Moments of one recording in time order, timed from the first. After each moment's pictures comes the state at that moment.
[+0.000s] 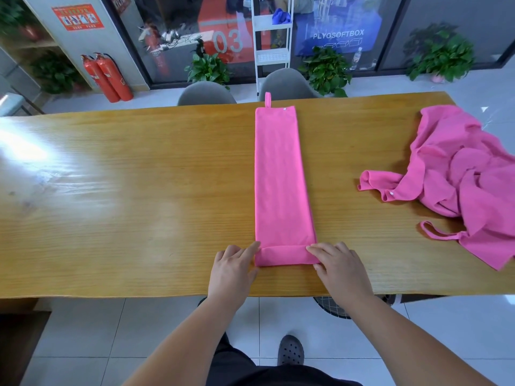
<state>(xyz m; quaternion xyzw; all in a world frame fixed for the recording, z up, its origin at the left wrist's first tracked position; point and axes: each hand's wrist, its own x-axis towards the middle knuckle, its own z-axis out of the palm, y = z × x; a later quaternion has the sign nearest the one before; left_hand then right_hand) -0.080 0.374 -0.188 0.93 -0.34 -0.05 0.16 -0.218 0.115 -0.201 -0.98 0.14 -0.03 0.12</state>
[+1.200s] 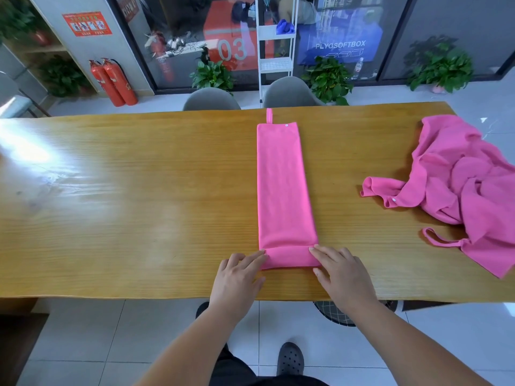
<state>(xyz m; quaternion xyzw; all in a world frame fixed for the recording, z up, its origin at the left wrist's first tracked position) -0.090 0.384 -0.197 0.91 -0.38 -0.02 0.16 -0.220 0.118 -0.196 -0.98 0.13 -0.03 0.11</state>
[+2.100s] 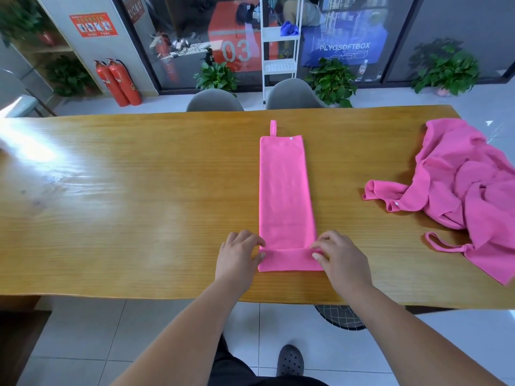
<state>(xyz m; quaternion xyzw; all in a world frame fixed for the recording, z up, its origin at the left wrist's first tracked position) -0.050 0.353 -0.172 0.92 -0.30 -0.05 0.24 -0.185 0.111 -0.167 -0.96 0.18 -0.05 0.18</state>
